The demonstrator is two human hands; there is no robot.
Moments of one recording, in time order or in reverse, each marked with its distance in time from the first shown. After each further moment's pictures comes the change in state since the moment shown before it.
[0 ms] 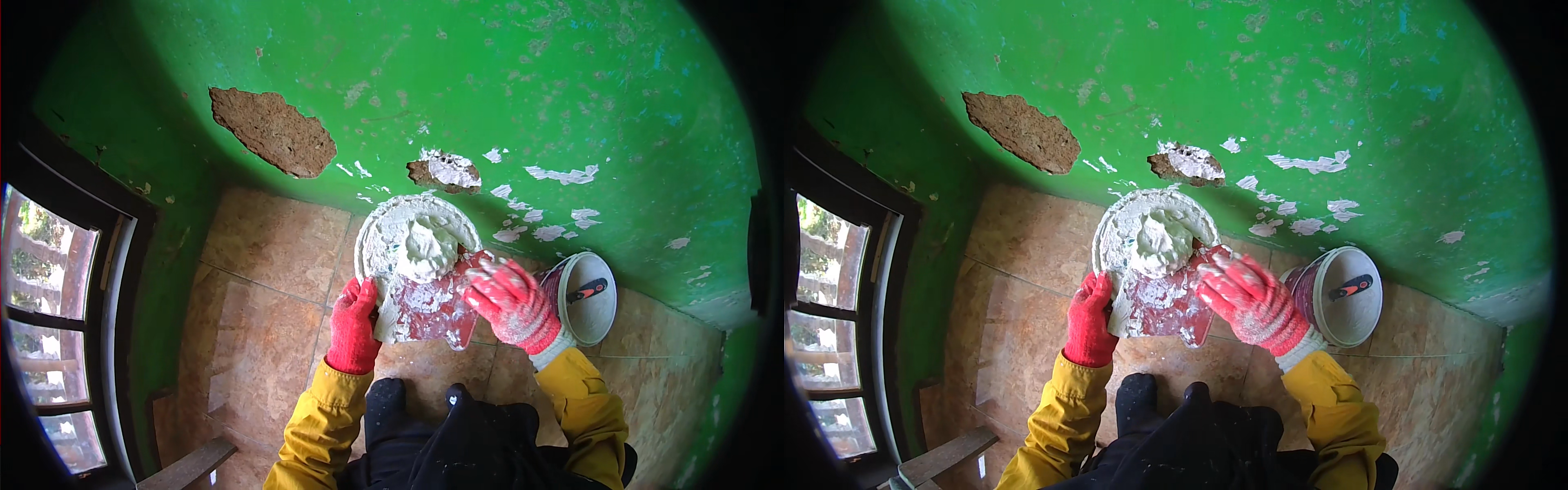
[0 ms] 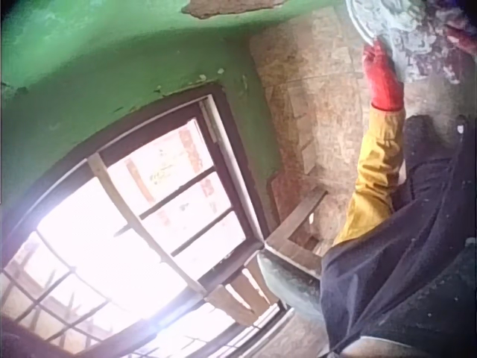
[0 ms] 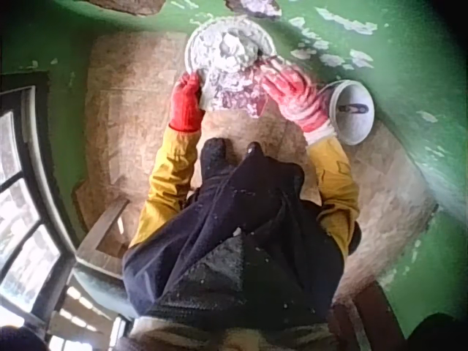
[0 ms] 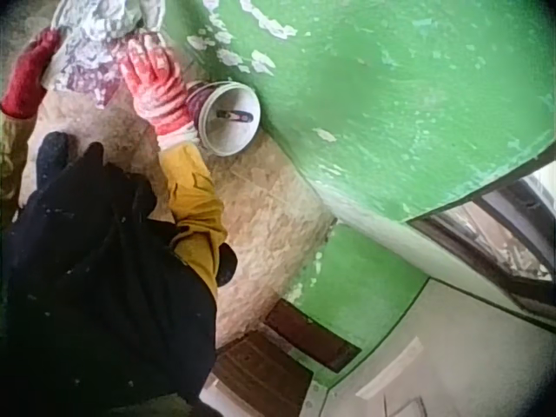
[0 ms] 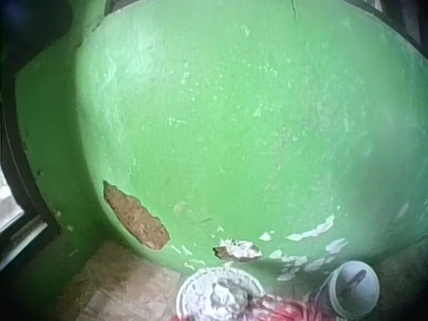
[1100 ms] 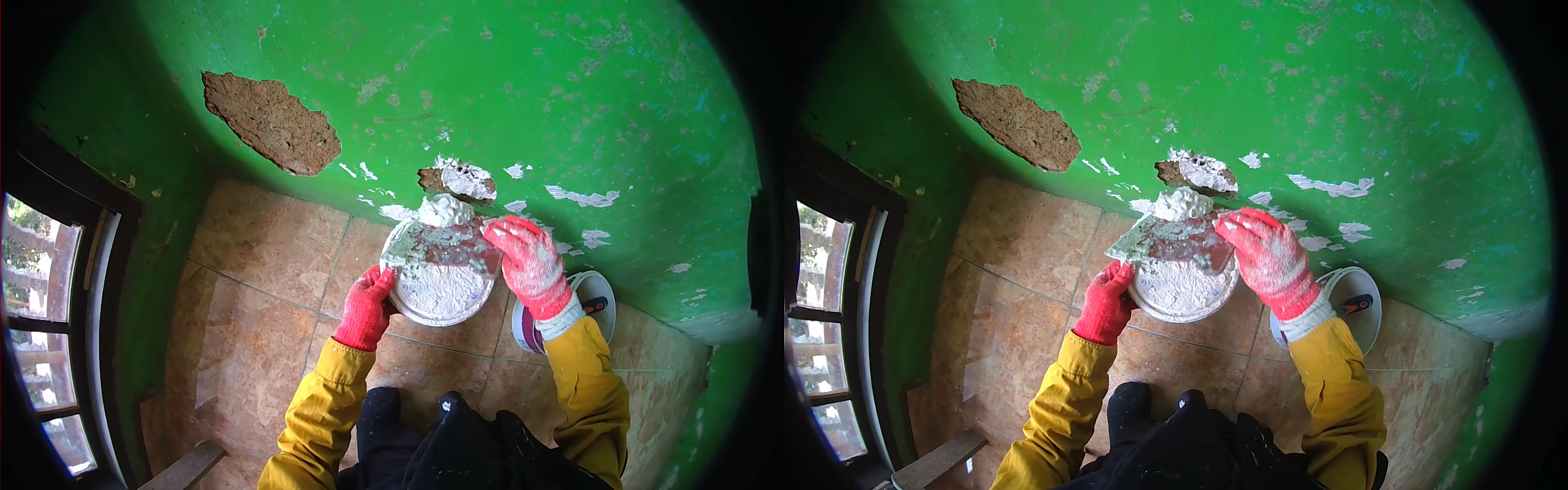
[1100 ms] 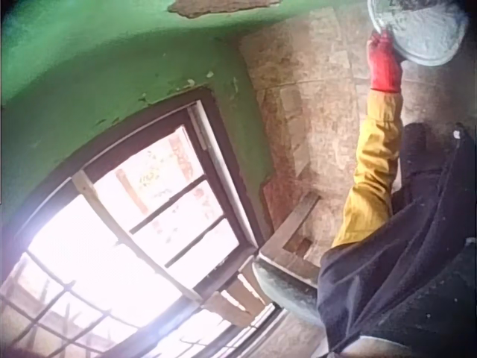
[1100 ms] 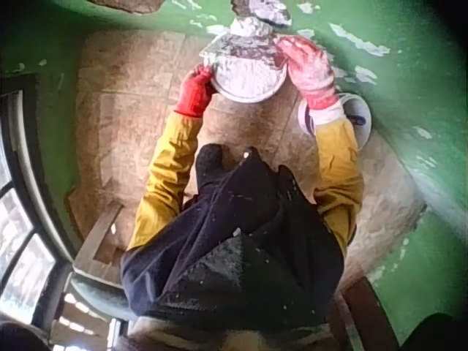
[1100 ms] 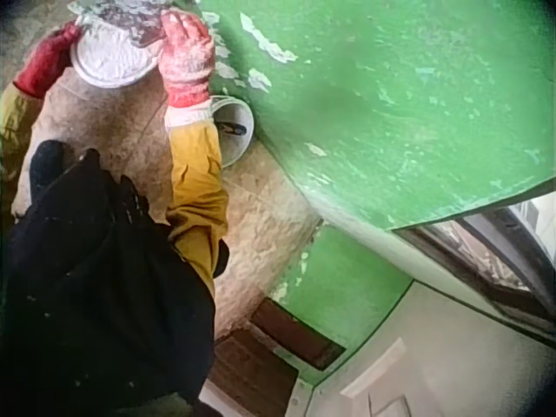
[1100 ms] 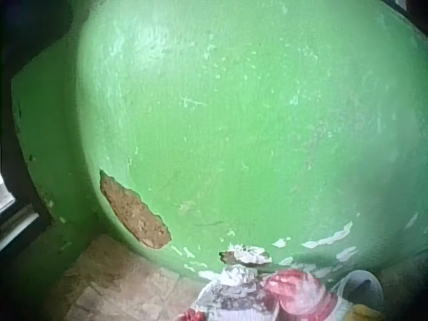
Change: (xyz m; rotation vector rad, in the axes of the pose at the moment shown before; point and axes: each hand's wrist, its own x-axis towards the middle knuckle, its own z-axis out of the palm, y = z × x) left_hand 0.102 -0.021 -0.034 -0.018 -0.221 -0.145; right_hand 0.080 0.066 0.054 0.174 0.029 0.158
